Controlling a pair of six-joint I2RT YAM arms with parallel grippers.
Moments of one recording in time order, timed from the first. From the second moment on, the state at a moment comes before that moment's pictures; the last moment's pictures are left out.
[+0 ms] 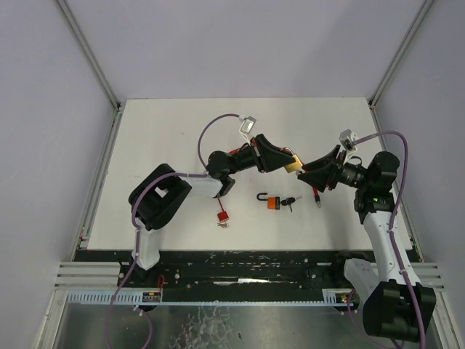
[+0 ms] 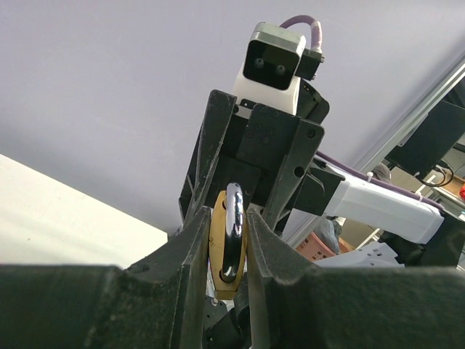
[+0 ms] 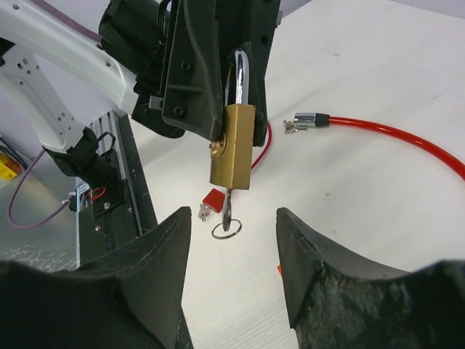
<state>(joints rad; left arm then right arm) -0.73 1.98 1.08 1.53 0.61 -1.16 -0.13 0.90 0.61 0.23 -1.29 0.29</state>
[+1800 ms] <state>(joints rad) -0.73 2.00 1.01 1.50 0.39 -1.13 -0.13 0.87 0.75 -0.17 -1.11 -0.06</state>
